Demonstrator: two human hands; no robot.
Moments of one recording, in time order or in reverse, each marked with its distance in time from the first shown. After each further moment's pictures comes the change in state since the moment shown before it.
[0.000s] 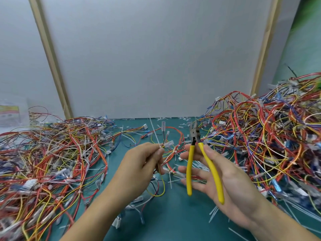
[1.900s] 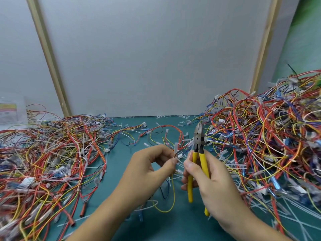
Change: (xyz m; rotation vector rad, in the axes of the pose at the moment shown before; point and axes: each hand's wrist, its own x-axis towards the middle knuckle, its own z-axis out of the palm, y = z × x) left_hand -0.008 0.008 0.016 -0.255 -0.016 -0.013; right_hand -0.009 0.019 0.020 -0.435 0.147 -0.286
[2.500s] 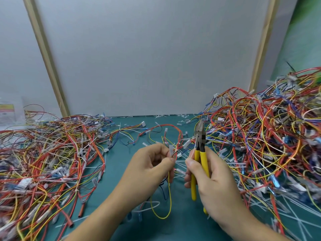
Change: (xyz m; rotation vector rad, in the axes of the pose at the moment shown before) left_hand 0.004 0.000 0.005 -0.232 -0.082 -0.113; right_hand 0.001 0.006 0.001 -0.058 0.054 -0.090
